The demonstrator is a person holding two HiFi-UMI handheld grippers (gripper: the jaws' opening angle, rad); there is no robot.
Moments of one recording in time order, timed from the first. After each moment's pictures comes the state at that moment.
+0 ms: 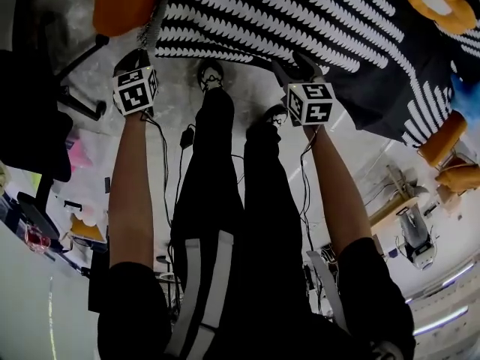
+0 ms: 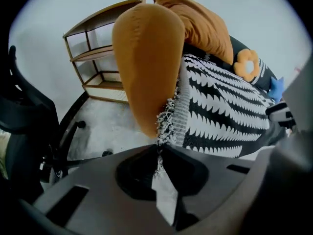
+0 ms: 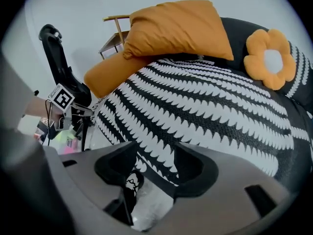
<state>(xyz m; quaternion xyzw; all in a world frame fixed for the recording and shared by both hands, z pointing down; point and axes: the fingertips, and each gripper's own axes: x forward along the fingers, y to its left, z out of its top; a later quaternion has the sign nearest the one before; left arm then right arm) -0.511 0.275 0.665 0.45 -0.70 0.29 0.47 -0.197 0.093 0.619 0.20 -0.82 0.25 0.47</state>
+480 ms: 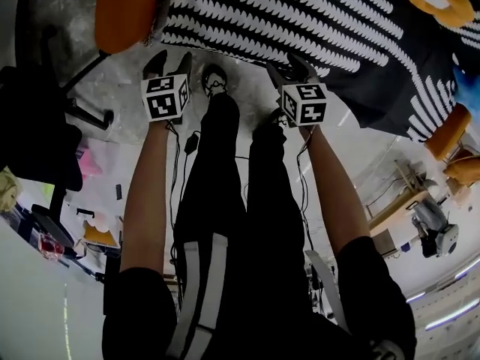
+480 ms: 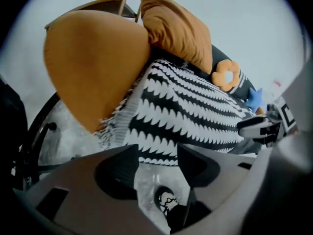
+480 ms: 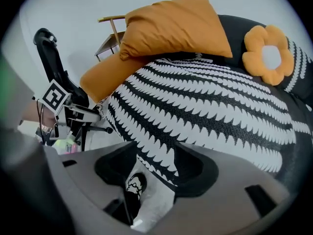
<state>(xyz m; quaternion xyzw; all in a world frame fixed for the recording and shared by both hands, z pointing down) -0.433 0.210 0.651 0.55 -0.65 0.22 0.49 -0.213 0.097 0.624 0.21 -0.82 0.27 0.46</state>
